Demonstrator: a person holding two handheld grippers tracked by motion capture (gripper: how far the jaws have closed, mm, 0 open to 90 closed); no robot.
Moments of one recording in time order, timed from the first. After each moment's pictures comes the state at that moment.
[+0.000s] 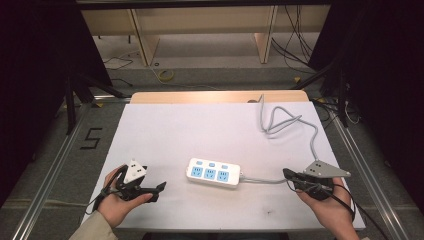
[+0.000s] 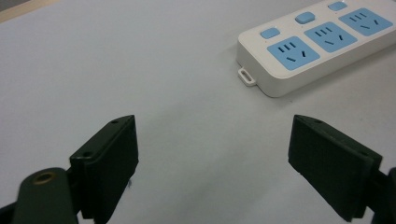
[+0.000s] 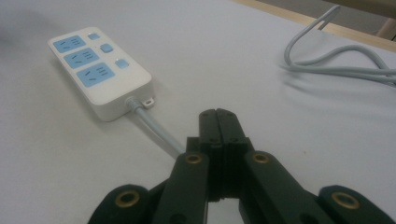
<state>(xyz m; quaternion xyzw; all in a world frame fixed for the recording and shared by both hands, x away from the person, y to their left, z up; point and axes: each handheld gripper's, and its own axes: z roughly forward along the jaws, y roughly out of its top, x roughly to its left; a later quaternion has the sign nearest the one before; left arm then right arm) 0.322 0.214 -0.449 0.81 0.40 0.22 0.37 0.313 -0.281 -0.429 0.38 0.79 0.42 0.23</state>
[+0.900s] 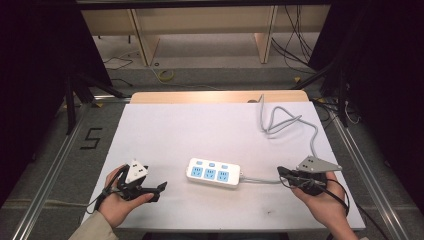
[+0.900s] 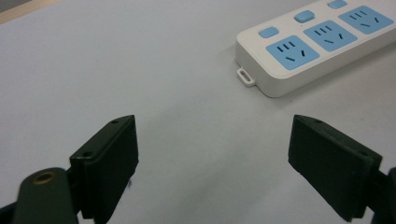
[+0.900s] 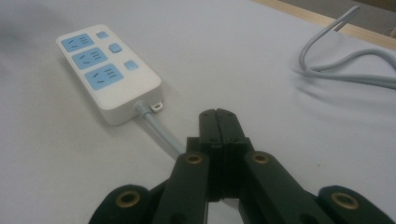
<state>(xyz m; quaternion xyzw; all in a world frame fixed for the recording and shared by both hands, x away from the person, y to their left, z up) 0.323 0.212 -0.449 0.81 0.39 0.23 0.37 0.323 -0.268 -0.424 0.37 0.80 0.41 0.22</state>
